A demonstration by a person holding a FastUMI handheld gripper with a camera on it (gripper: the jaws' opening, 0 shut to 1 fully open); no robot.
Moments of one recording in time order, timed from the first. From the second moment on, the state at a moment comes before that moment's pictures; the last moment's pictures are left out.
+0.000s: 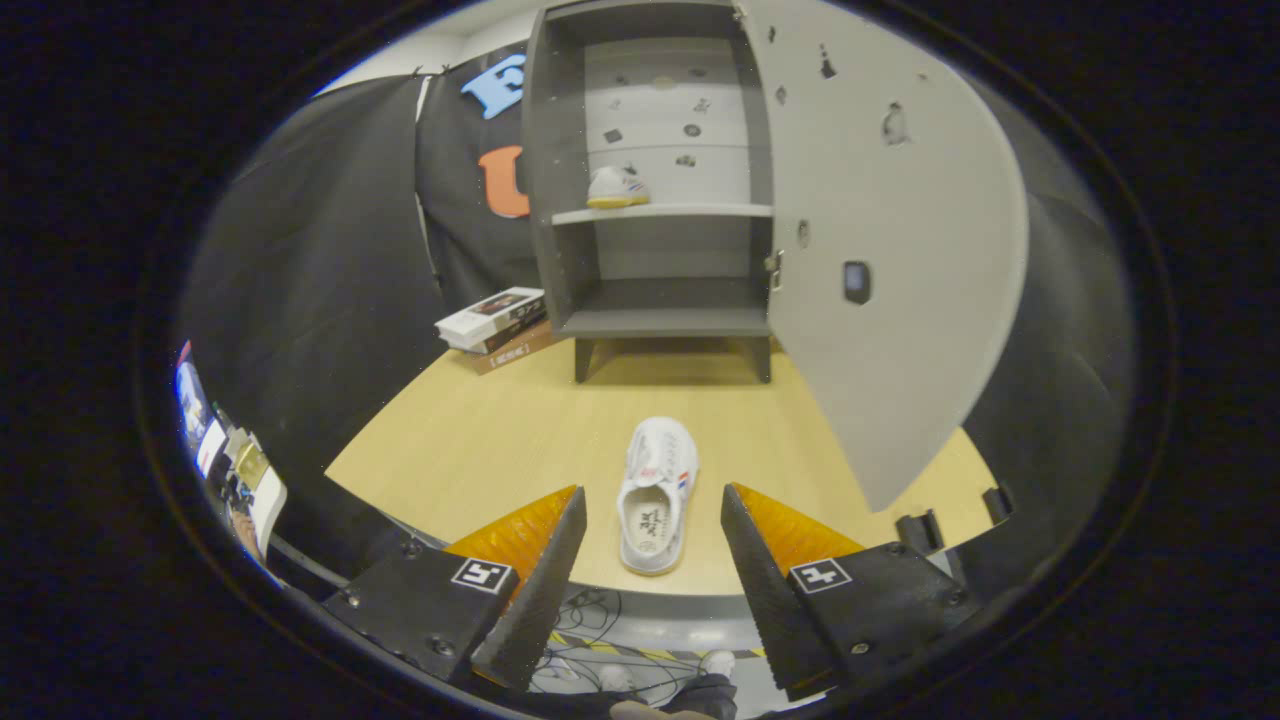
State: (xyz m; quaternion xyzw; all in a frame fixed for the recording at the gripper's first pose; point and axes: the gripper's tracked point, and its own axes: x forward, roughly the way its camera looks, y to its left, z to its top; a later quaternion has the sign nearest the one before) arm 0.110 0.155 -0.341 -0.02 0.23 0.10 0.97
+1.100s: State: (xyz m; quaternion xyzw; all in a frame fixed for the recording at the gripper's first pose) arm 0.268 0.206 -0.467 -0.01 0.27 0.12 0.95
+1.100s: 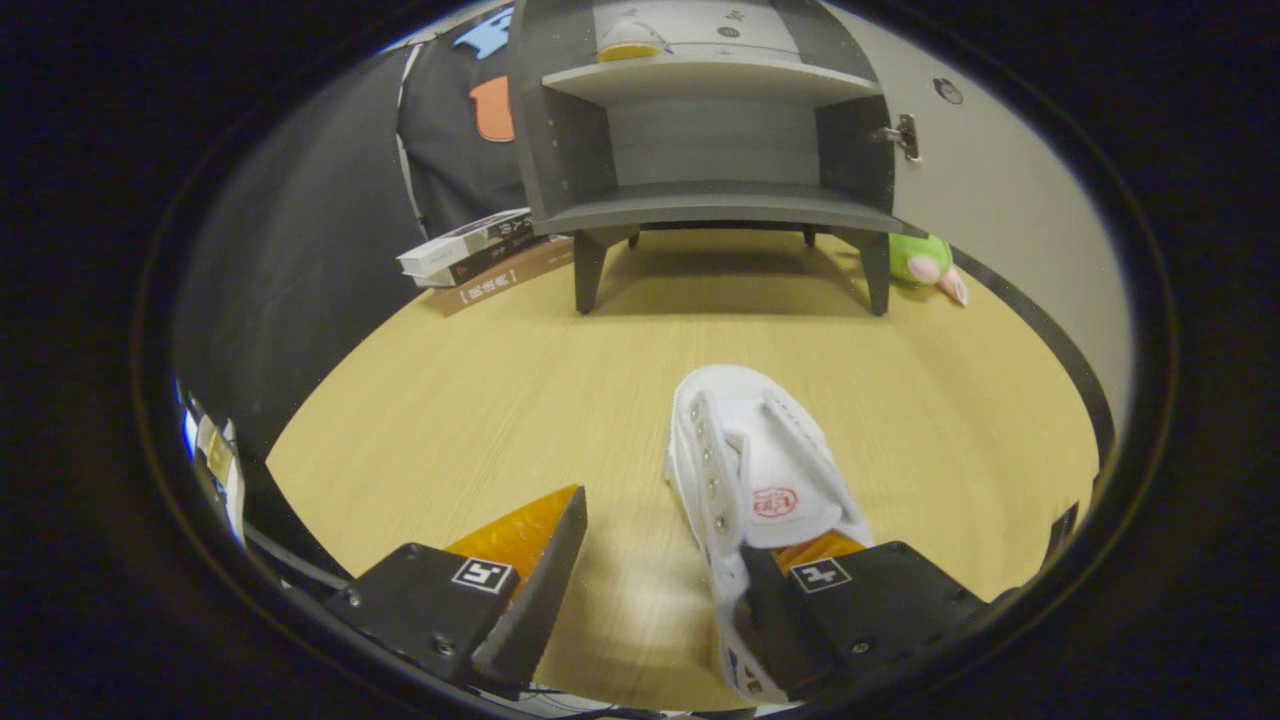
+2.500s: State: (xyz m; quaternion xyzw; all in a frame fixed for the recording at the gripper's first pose) arm 0.295 0.162 -0.152 -0.06 0.08 0.05 0.99
